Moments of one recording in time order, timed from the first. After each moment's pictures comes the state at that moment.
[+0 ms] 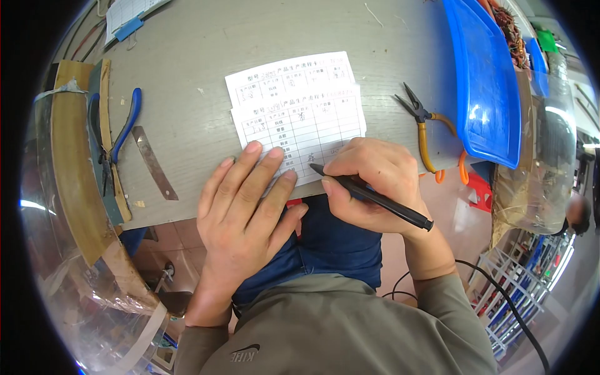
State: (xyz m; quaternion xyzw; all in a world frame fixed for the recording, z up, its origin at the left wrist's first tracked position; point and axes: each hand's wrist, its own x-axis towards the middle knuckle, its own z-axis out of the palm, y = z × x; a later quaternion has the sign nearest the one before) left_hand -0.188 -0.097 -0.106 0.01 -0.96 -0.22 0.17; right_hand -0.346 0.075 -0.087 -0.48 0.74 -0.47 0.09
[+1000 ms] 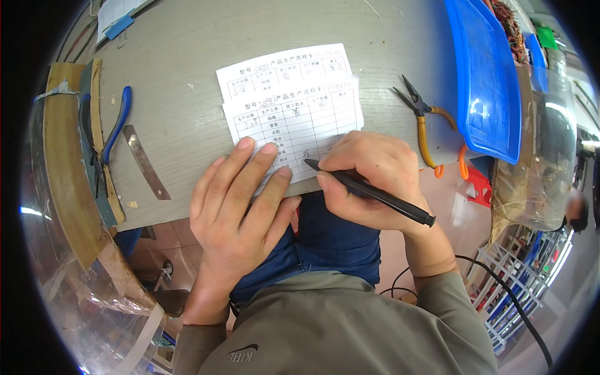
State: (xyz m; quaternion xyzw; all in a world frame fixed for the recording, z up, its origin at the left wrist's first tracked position) left_hand -0.189 -0.094 -0.106 0.02 -0.96 -0.21 0.19; right_hand -0.345 0.076 -0.085 -0.48 0.74 -0.48 0.08
